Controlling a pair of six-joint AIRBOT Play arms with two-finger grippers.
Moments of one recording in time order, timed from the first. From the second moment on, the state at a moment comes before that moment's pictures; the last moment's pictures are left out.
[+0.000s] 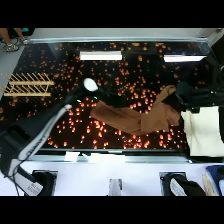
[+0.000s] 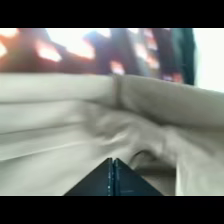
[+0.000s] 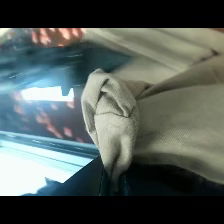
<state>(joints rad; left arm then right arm) -0.55 -1.79 1.64 0.72 -1.00 -1.40 -0.18 -1.00 1.26 -0.84 1.52 1.69</state>
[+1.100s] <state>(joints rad) -0.08 -1.13 1.64 1.08 -1.28 -1.40 0.11 -1.49 1.26 -0.75 1.16 1.54</state>
